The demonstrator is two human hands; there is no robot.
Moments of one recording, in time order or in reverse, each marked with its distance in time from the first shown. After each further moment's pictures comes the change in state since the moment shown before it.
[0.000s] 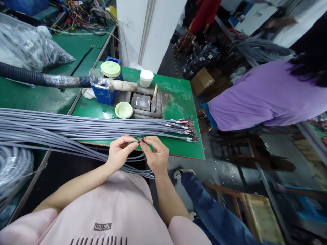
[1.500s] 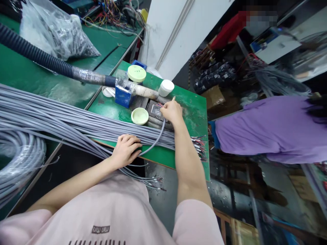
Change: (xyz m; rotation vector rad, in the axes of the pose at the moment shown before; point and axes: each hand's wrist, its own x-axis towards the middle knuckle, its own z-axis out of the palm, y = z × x) left_hand 0.019 -0.036 -0.069 1.184 -0.192 0.640; right_hand 0.212 0.024 0.050 -1.253 -0.432 0.109
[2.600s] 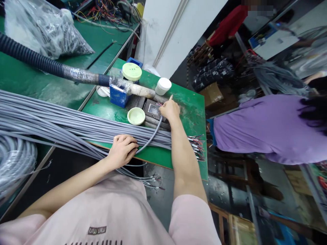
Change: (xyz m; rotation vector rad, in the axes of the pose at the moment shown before) left_hand 0.008 0.002 -0.004 -0.015 -0.057 -0.046; right_hand 0.025 0.016 0.021 -0.027 -0.012 0.088
